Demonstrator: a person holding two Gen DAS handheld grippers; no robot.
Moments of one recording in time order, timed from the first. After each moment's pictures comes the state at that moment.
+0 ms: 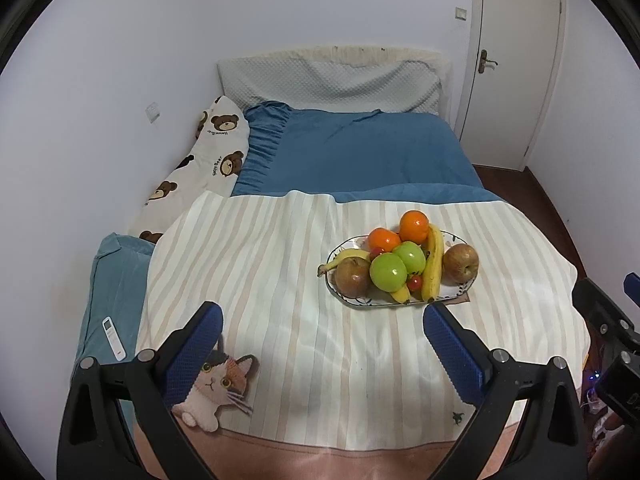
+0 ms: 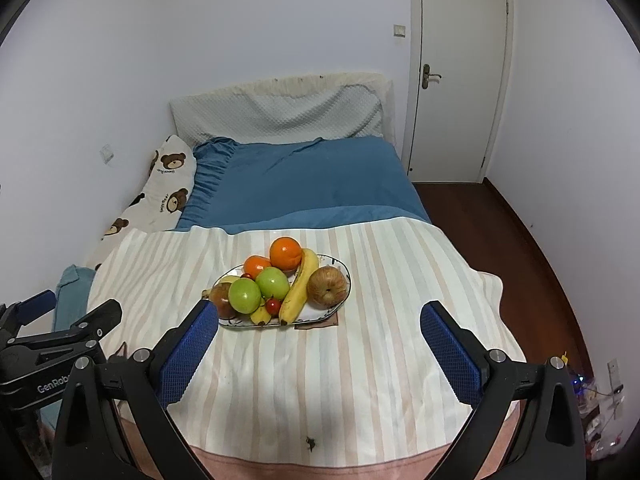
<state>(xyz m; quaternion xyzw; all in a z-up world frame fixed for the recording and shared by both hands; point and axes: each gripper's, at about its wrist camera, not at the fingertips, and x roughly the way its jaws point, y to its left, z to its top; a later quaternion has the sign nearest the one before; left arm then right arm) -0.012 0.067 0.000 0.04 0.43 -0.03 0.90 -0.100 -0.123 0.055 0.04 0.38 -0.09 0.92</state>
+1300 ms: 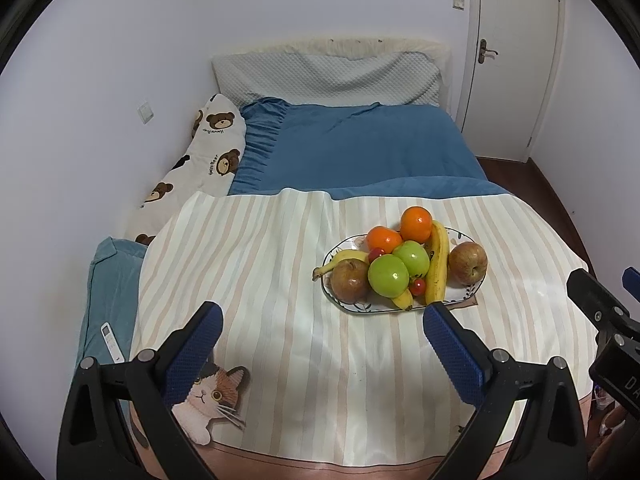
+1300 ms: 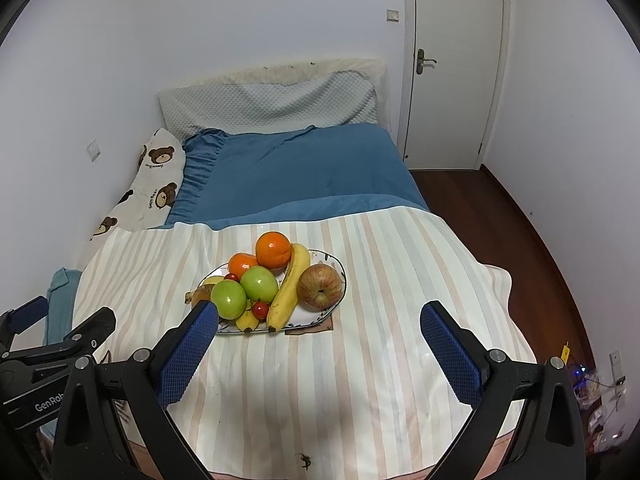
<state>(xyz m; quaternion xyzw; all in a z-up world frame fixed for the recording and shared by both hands) 0.012 0.051 -0.017 0.05 0.44 -0.03 0.90 -0.066 -0.136 0.027 0.05 0.40 -0.10 0.91</state>
